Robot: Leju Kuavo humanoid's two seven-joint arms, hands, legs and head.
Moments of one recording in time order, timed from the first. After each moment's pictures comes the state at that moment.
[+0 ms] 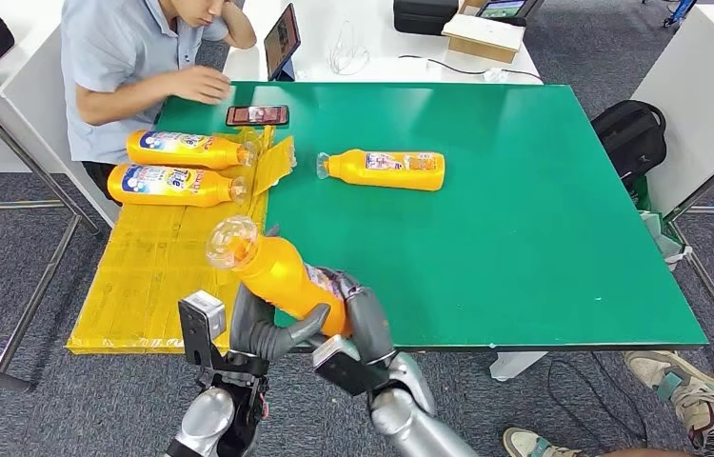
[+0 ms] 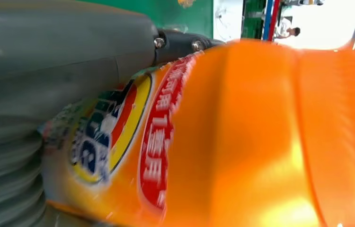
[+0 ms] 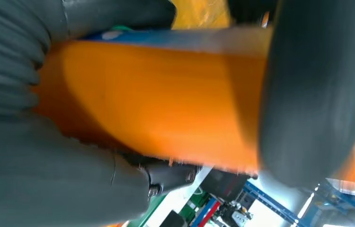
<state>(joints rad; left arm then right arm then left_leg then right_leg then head) -0.09 -0.22 -0.44 -1.39 0.03 0.18 -0.44 -0.26 0.21 0.52 -0.95 0.31 -0.50 -0.70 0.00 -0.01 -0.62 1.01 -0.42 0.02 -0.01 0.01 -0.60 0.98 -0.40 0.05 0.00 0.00</state>
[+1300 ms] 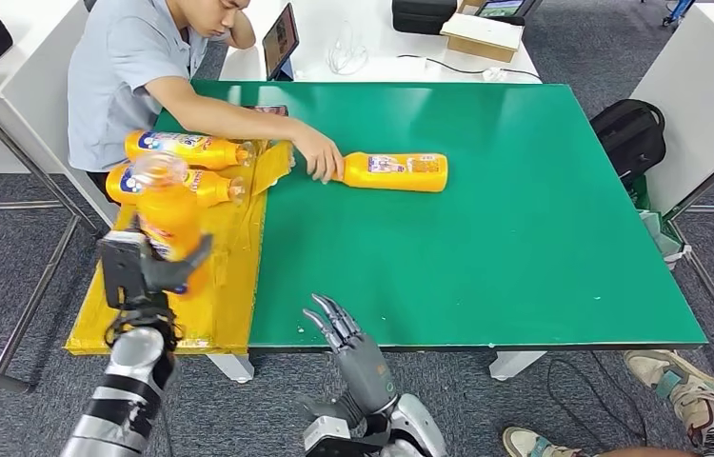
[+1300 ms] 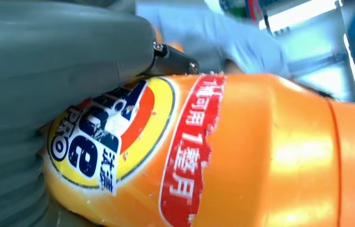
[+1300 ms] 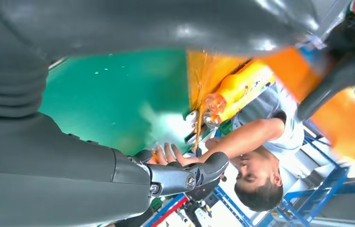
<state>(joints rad) -0.32 -0.06 -0.15 -1.21 -0.21 0.50 -0.43 -0.17 0.07 0.73 -1.02 0.39 -0.66 -0.70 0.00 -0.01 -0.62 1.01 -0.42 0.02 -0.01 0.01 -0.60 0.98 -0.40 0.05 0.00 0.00</state>
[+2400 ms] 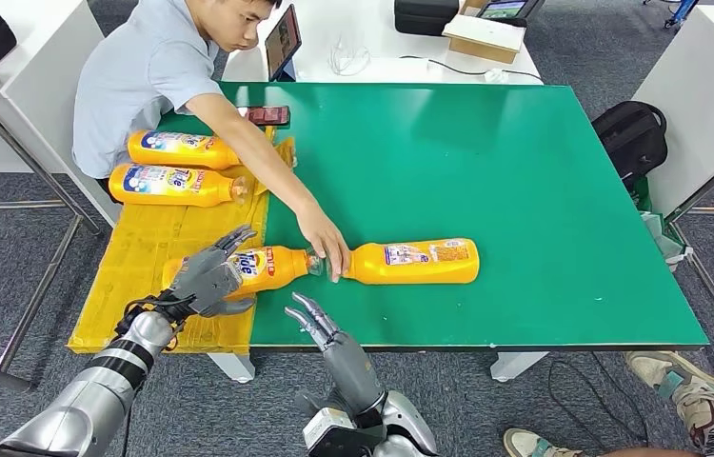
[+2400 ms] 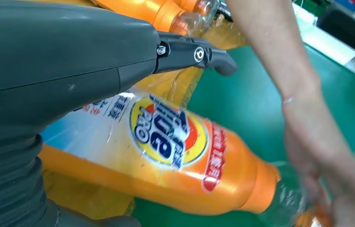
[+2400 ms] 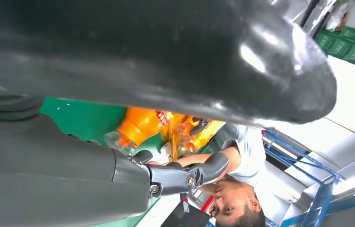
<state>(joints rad) -0.56 0.03 -0.23 -0.65 -0.72 0.02 -0.59 -0.18 0.07 0.76 -1.14 0.24 -0.48 -0.70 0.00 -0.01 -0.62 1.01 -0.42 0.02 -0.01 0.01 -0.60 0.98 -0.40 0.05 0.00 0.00</state>
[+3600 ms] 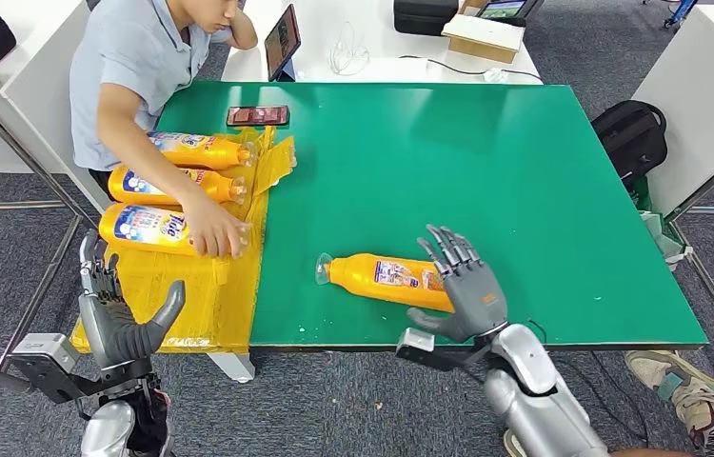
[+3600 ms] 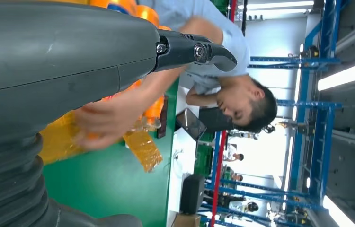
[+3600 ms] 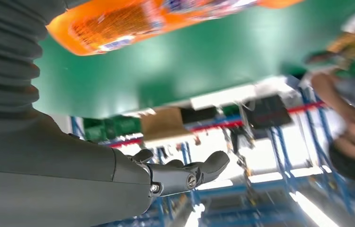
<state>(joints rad) 0.03 -0.20 -0.01 -1.58 -0.03 0.21 -0.64 -0.26 -0.16 0.28 -1.14 0.92 -0.48 -0.46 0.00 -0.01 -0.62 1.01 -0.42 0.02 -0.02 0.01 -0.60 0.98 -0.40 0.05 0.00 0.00</state>
